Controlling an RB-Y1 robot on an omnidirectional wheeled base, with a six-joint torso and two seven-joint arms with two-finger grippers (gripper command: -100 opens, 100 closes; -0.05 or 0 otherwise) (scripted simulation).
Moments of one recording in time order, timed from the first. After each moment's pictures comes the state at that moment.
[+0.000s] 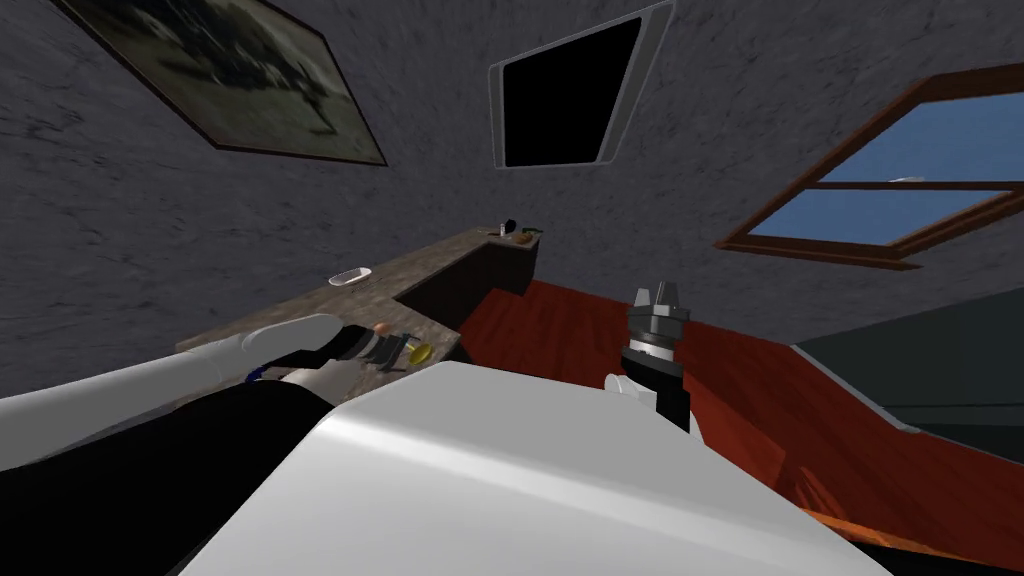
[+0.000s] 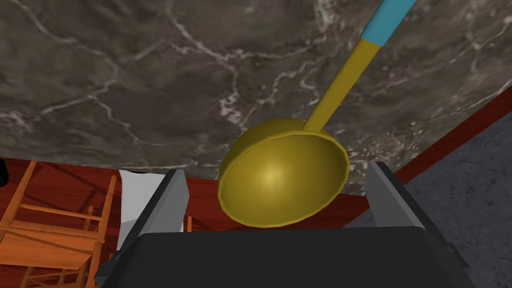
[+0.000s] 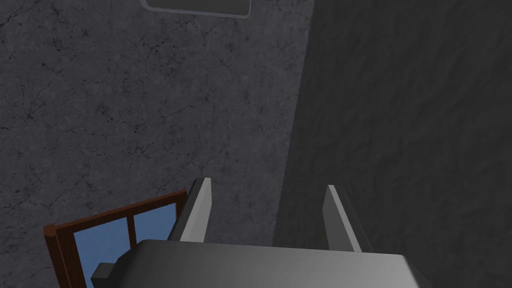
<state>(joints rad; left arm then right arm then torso) 0.85 1.40 0.23 -1.81 -1.29 -0.96 -0.17 0.54 -0.02 -0.07 -2.31 -0.04 -0.40 0.05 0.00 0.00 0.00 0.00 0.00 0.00</state>
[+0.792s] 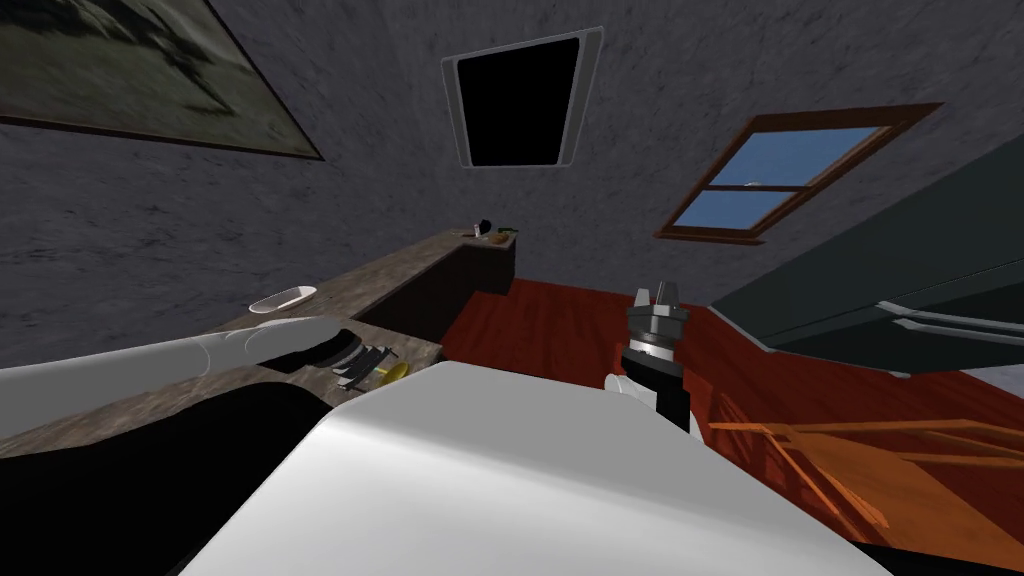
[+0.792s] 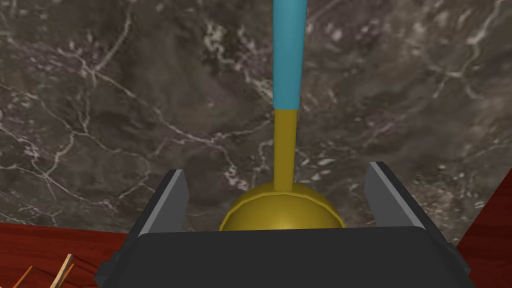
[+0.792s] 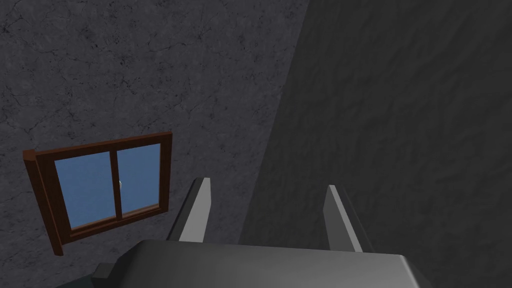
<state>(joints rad) 0.92 1.55 0.19 -1.77 -1.48 -1.03 -0.23 0.54 -0.02 -0.07 -2.31 -0.04 -0.40 0.05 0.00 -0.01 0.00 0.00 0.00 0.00</state>
